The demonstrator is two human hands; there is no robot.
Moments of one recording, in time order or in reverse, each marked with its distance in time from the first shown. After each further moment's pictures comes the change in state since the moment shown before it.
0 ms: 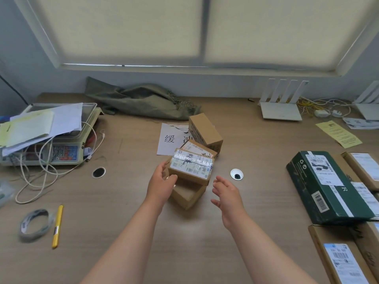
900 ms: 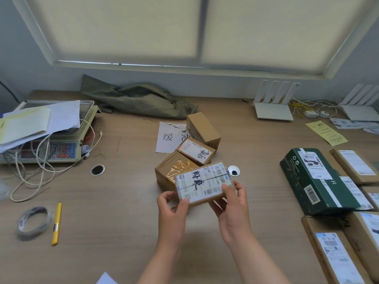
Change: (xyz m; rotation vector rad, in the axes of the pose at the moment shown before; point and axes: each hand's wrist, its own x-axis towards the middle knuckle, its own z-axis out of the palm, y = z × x) left_hand -0.107 -0.028 0.010 -0.297 0.044 -0.031; right_hand -0.063 0.017 0.000 0.430 0.007 -0.112
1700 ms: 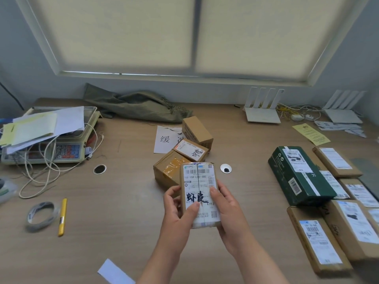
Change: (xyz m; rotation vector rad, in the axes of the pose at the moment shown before) left_hand -0.079 0.021 -0.012 -0.095 -0.275 0.093; right_hand -0.087 -0.030 -0.015 -0.232 -0.344 0.018
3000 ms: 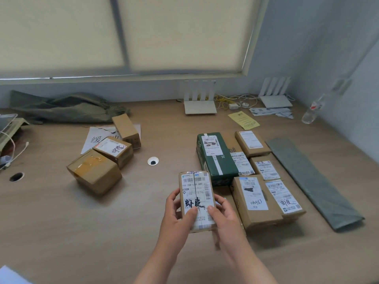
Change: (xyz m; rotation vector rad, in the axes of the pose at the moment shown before) left_hand -0.068 -0.099 0.291 0.155 -0.102 -0.090; right_hand -0.087 -0.037 -0.319 -0.048 0.263 -0.008
